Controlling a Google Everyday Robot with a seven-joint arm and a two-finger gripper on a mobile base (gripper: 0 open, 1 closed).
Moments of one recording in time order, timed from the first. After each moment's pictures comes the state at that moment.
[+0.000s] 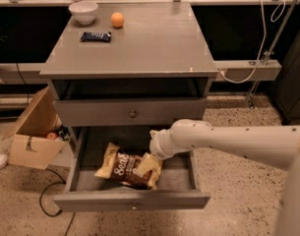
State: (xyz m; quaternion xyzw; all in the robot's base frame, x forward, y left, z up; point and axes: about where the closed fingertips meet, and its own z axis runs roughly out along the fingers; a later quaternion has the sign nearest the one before) arm 0.583 0.018 0.547 -0.56 0.76 0.15 0.30
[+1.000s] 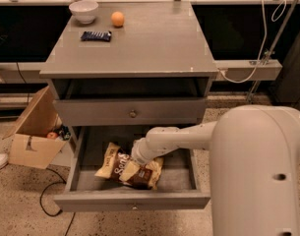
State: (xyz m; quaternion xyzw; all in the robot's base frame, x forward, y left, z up) arm 0.608 0.082 0.453 -0.57 0.76 0.16 0.26
